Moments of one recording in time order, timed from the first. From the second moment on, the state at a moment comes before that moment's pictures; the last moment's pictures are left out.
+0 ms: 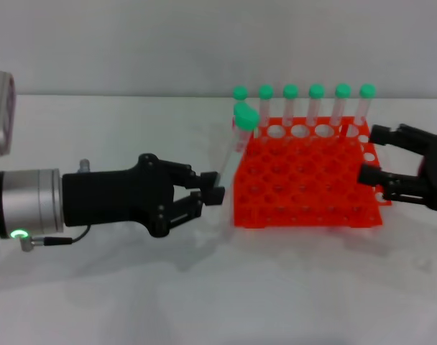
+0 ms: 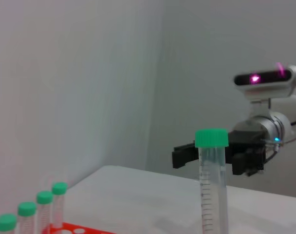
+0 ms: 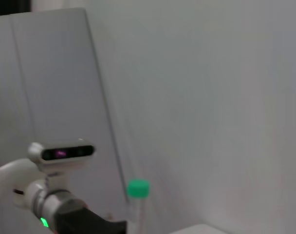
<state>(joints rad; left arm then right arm) -0.48 -2.08 0.94 0.83 1.73 1.62 -1.39 0.47 1.92 -1.06 -0.58 -1.33 -1.62 1.27</state>
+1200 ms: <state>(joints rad) -0.49 -2.08 1.06 0.81 1.74 1.55 -1.33 0.58 2.02 -1.23 -0.59 -1.33 -1.56 1.31</state>
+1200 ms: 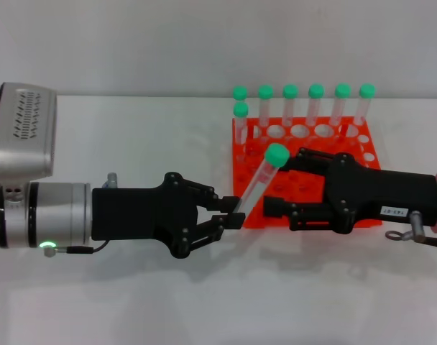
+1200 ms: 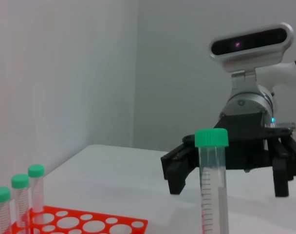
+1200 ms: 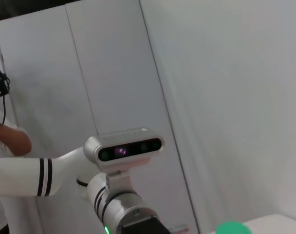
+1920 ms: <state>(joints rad) -0.50 -2.08 1.07 0.80 1.73 1.54 -1.33 0.58 2.02 -1.26 -0.59 -1.31 -1.52 1.30</state>
